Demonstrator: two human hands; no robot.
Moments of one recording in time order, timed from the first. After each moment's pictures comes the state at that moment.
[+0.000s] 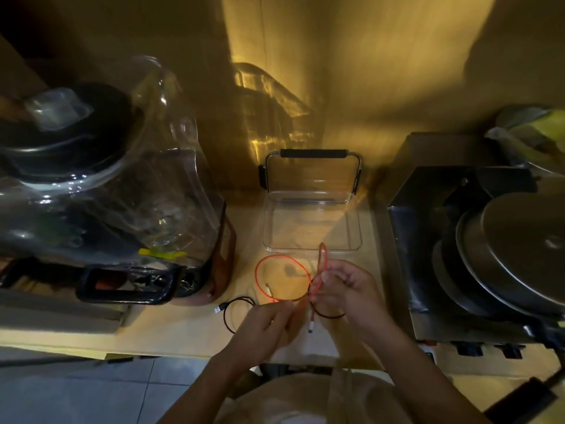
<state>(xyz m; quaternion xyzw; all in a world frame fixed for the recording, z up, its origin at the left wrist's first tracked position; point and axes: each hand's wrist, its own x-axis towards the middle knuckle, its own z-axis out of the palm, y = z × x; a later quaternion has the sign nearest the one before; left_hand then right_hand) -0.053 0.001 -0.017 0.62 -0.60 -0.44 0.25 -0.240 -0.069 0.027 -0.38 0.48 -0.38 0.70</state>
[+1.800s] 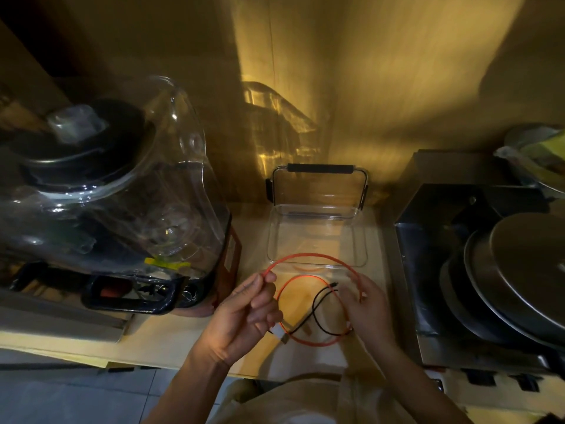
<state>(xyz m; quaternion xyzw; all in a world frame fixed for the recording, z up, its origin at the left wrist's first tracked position) -0.033 -0.027 0.035 0.21 -0.12 -0.80 0.55 -0.259 -0.085 -0.023 -0.52 0.66 -0.33 0.44</state>
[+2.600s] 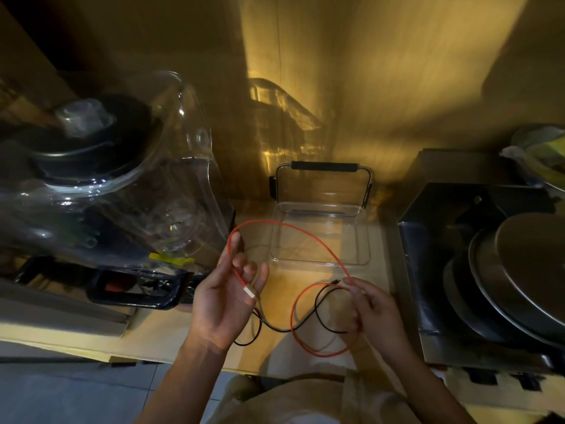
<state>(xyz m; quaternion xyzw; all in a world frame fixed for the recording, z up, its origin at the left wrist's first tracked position) -0.016 -0.035 0.055 0.26 -0.05 -0.68 0.69 -0.277 -0.071 -0.014 -0.53 0.57 -0.33 0.53</state>
